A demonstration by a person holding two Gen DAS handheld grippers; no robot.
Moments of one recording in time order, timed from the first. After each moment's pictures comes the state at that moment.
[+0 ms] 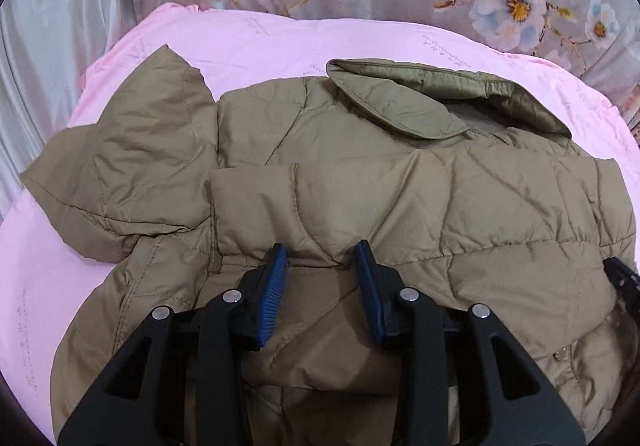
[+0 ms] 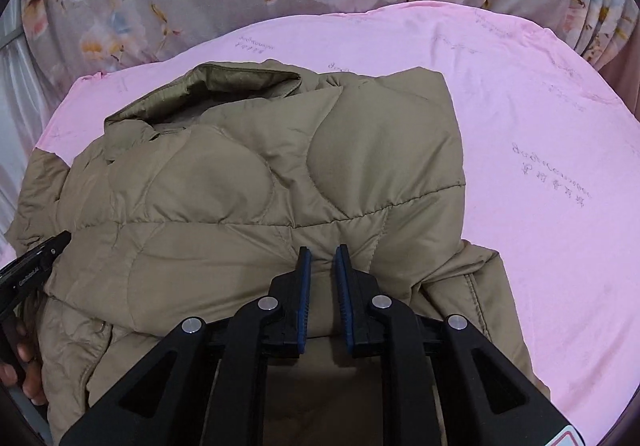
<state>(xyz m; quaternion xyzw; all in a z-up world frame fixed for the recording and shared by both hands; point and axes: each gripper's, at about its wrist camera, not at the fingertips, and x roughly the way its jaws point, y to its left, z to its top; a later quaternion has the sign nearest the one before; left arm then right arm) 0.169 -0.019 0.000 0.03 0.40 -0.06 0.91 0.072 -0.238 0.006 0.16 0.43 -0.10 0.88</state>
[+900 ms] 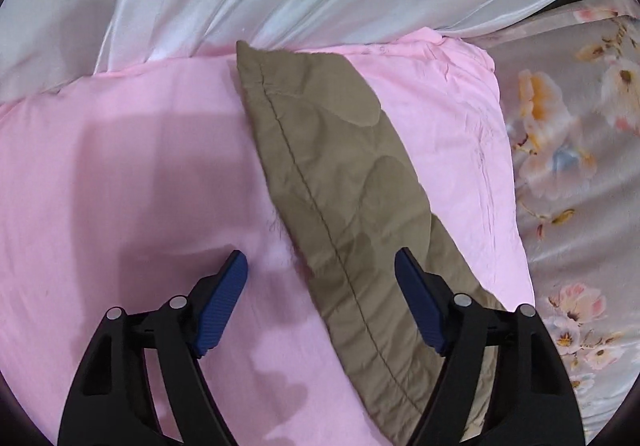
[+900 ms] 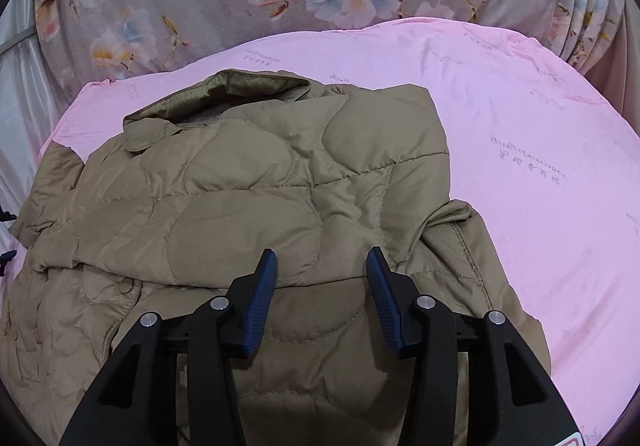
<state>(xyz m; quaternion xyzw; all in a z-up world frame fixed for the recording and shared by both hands) 0.248 0.372 -0.011 -0.42 0.39 0.11 0.81 0.033 -0.217 0.018 0.16 0.40 -0.11 0.90</state>
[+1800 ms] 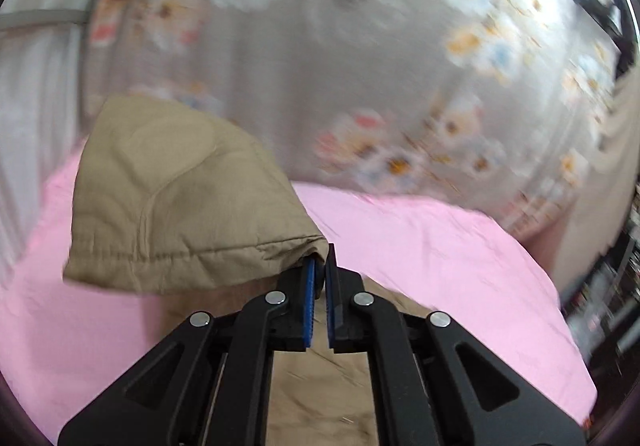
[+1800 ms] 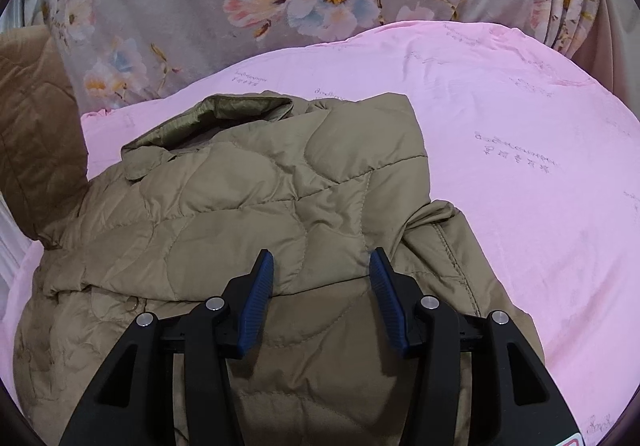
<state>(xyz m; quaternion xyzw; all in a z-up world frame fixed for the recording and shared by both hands) 0.118 -0.007 0.222 -0.07 0.26 -0.25 0.93 0.020 -0.235 0.024 0.21 0.37 -0.12 0.90</state>
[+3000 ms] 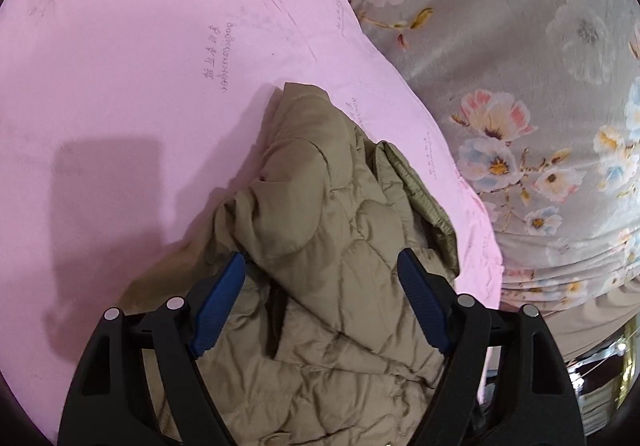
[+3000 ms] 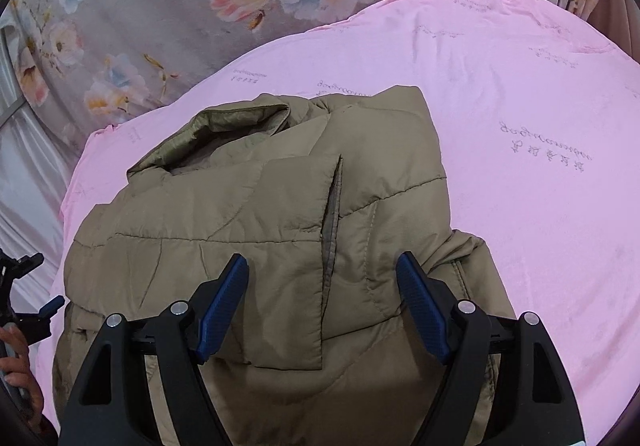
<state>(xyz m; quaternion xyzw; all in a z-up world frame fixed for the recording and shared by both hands) 0.184 0.150 0.026 -0.35 0.46 -0.14 0.81 0.057 -0.264 0.022 0.27 0.40 -0.08 0.87</state>
